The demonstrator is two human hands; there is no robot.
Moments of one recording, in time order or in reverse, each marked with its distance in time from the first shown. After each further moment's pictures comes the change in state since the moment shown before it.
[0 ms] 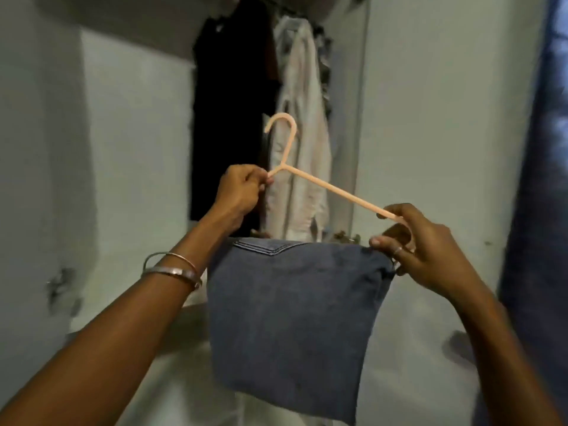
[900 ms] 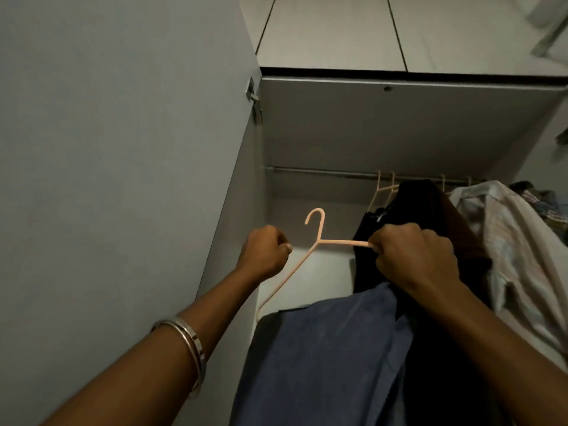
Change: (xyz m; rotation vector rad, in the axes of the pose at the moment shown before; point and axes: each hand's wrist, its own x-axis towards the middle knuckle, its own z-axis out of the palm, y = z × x) left_hand 0.248 0.064 -0.235 0.997 0.518 0.327; right_hand 0.404 -0.185 0.165 -0.392 0.464 -0.439
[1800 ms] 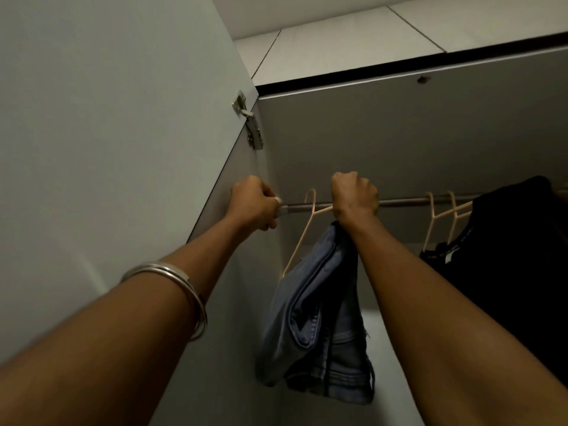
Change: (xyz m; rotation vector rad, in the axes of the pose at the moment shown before) left_hand 0.197 -0.018 -0.023 -0.015 0.264 0.093; right_hand 0.296 -0.079 0.113 0.356 0.361 0.102
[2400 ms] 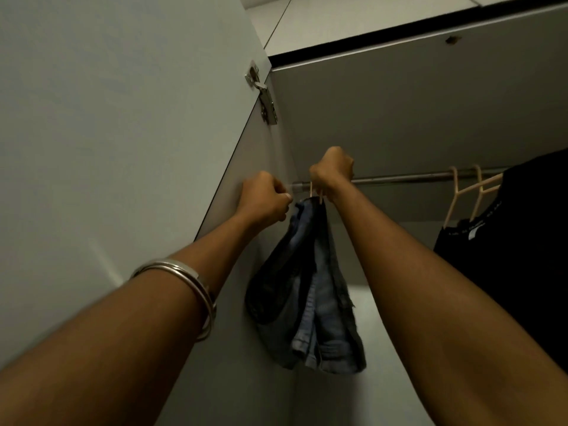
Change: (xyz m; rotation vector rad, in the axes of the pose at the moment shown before) left_hand -0.012 -0.027 0.003 0.122 0.014 0.004; right_hand 0.014 -0.061 0.022 0.720 -0.096 0.269
